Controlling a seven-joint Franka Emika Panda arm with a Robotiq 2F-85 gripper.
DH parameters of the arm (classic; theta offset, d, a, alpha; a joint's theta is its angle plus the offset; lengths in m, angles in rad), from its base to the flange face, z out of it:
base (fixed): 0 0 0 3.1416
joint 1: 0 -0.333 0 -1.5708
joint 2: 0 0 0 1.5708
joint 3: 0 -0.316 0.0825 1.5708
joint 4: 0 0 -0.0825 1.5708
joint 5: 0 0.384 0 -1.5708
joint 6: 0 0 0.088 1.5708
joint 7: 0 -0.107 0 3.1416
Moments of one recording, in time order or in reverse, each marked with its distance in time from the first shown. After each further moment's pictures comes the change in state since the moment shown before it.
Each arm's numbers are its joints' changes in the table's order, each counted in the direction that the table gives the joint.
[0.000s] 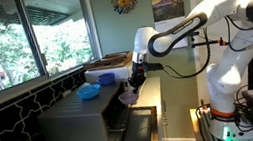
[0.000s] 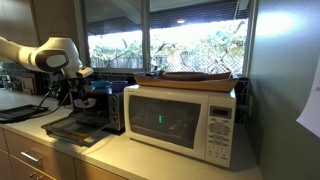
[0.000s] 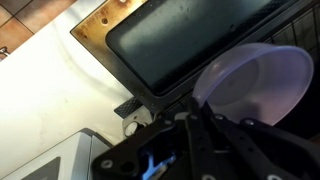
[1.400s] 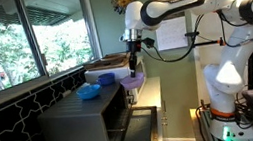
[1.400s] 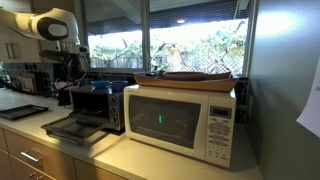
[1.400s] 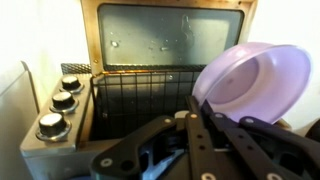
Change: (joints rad) arm -0.152 -0.047 0.126 -0.348 0.010 0.440 0.564
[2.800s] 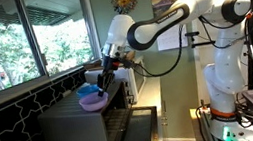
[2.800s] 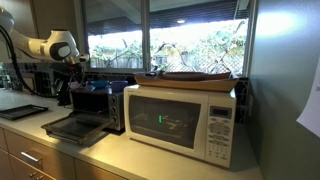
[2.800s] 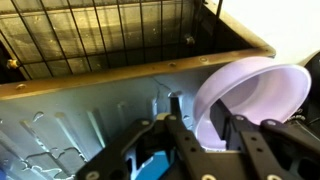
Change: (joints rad) arm -0.008 -0.298 -0.215 -0.081 -0.025 -0.523 -0.264
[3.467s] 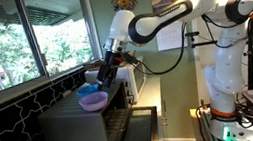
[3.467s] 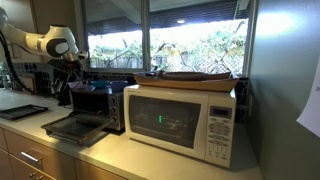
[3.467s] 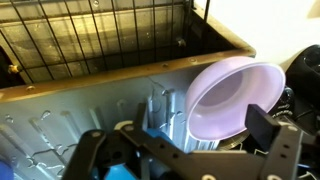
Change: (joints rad) arm 0.009 0.046 0.005 0.001 0.072 0.045 0.036
